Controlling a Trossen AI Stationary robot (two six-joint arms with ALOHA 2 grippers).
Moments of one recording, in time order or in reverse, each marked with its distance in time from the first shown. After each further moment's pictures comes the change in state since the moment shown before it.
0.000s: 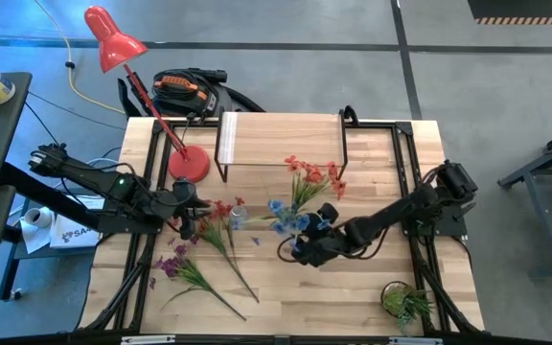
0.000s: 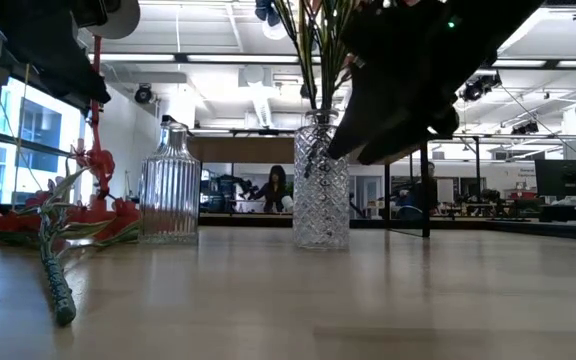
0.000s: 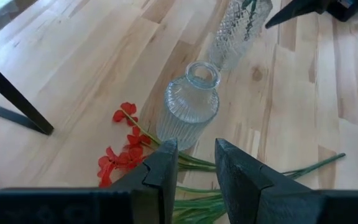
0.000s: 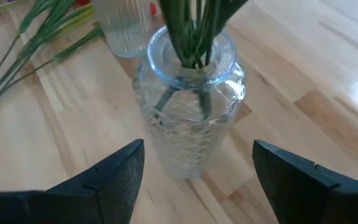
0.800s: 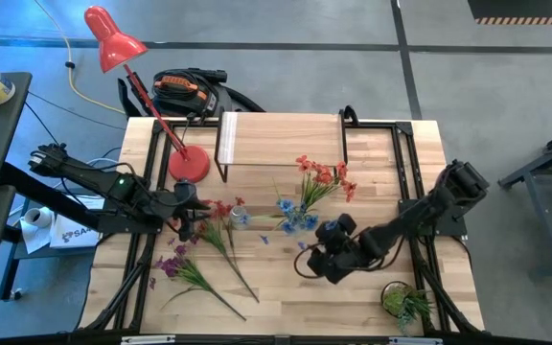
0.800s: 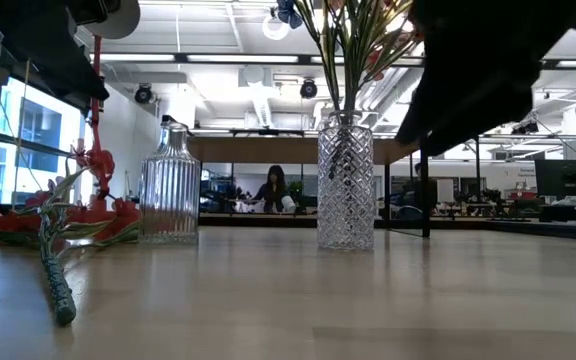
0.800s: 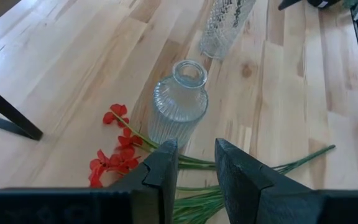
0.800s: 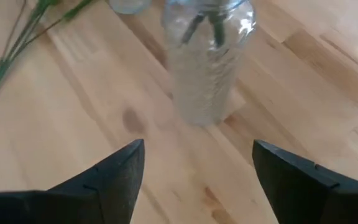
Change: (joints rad) left arm 0.000 0.000 0.000 0.017 0.035 0.034; right arm 0.128 -0.079 0.000 -0.260 -0.027 0.273
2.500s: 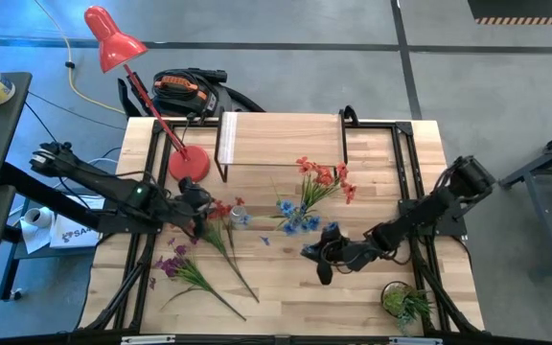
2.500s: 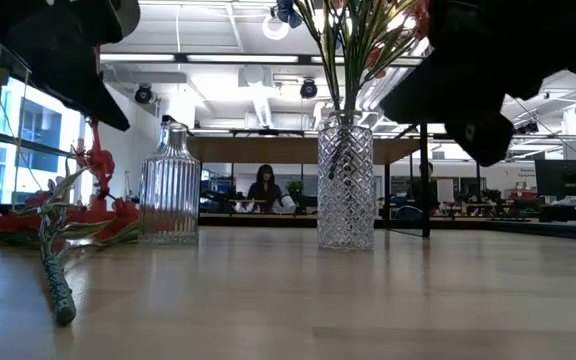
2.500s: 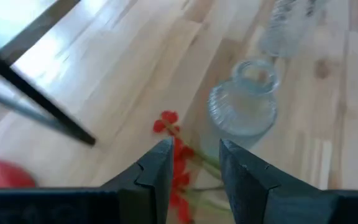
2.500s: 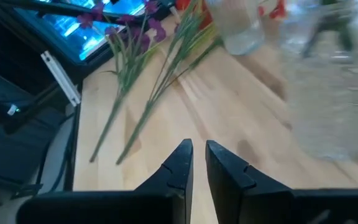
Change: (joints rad) left arm 0.000 0.180 -0.034 0.089 -0.209 0.030; right arm 0.019 -0.064 -0.382 1.005 -0.131 -0.214
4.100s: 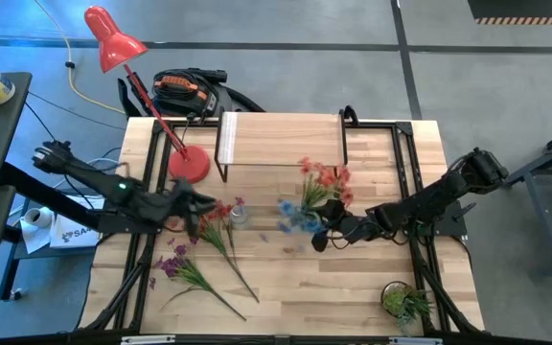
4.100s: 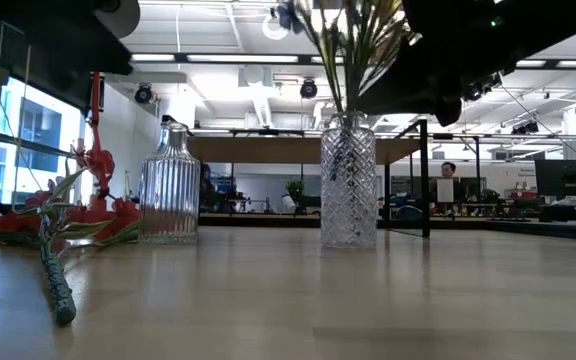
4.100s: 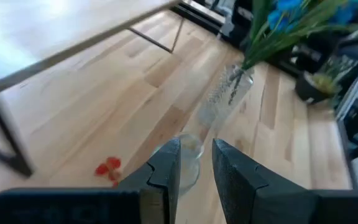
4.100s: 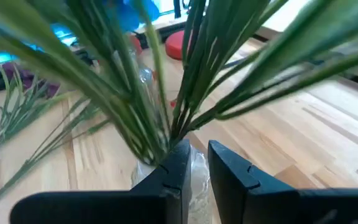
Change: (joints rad) left arm -0.064 -0.173 -0.028 0.186 -0.046 -0.135; right arm -0.187 -0.156 -0.039 -0.085 0.198 -0.424
